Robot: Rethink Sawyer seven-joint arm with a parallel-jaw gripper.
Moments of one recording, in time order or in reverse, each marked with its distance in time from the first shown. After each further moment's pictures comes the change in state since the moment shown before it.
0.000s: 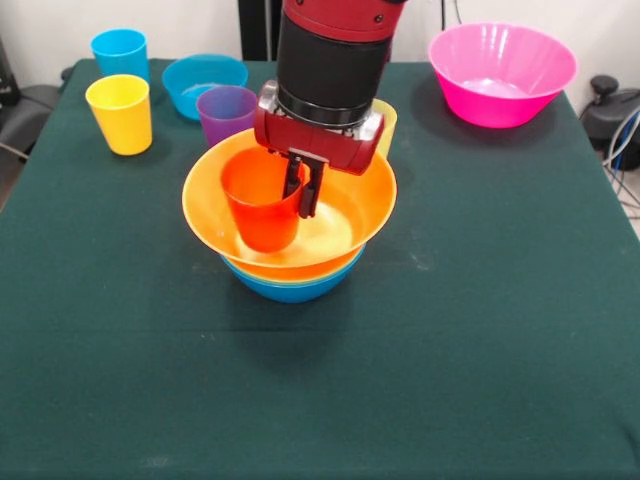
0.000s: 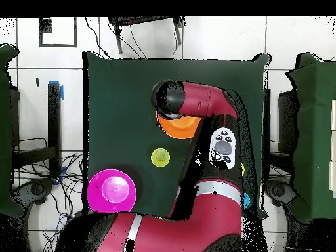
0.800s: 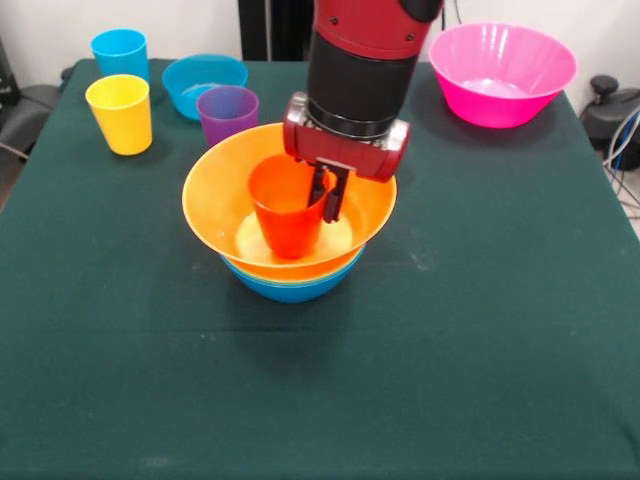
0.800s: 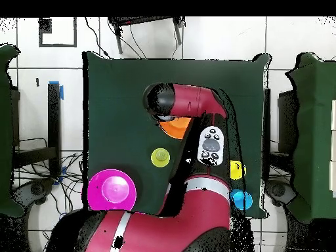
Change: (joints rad) arm 0.042 0.023 -0.008 0.000 0.000 0.000 0.000
